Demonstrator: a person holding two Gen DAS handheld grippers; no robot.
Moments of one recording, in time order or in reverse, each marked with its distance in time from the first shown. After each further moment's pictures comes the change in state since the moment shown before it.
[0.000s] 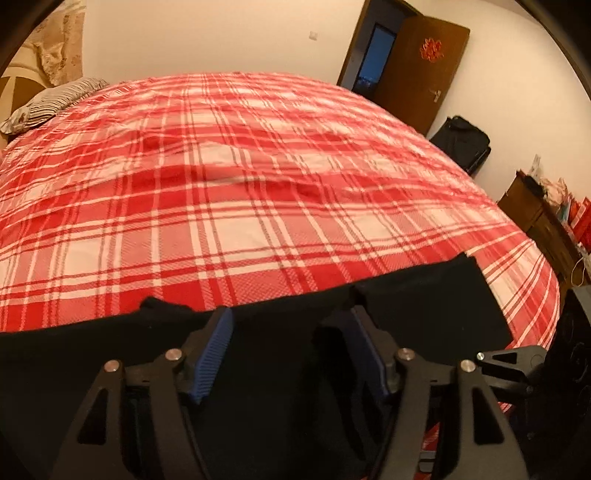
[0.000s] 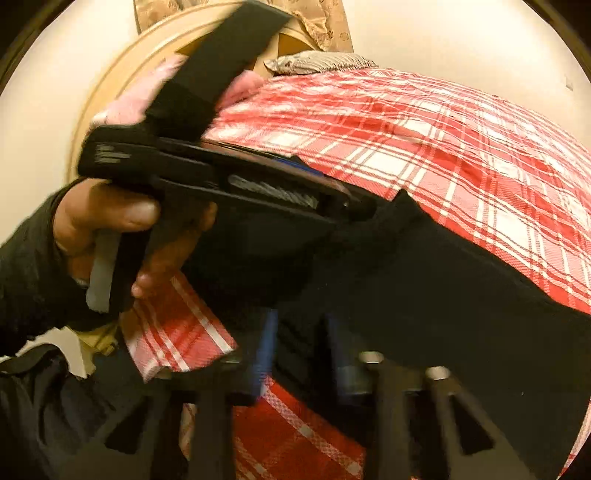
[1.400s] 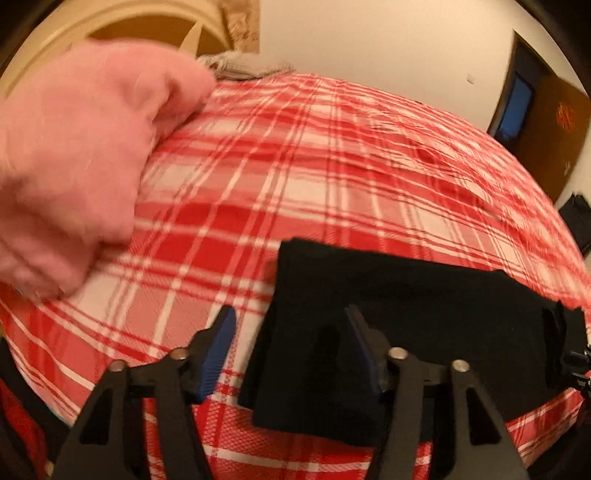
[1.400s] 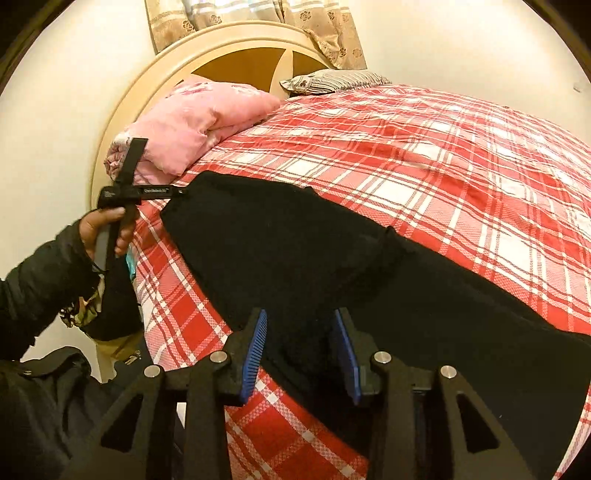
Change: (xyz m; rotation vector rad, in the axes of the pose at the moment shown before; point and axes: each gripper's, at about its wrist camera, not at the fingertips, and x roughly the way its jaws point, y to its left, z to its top) left arm -0.118 0.230 -0.091 -0.373 -0.078 0.439; right arm -0.025 -0.005 0.008 -0.007 -0.084 0.106
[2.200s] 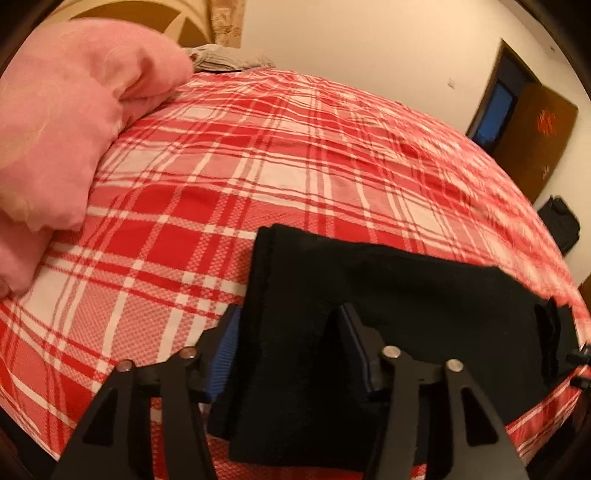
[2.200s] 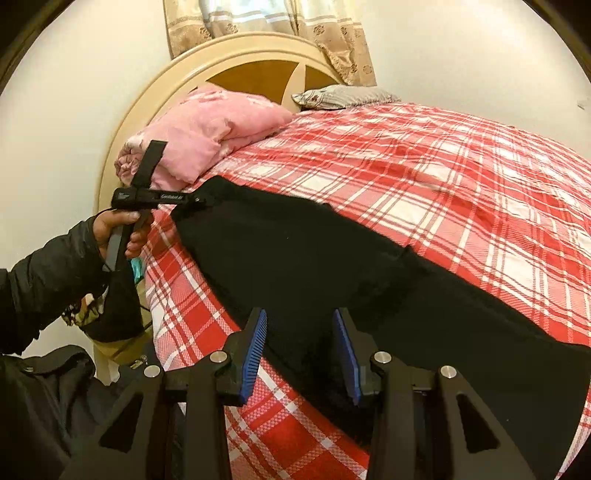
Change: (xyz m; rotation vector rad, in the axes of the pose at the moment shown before) left arm 0.022 -0.004 -0.004 0.029 -0.011 -0.119; right arm -0.011 0.015 0.000 -0.033 -0.078 -0.013
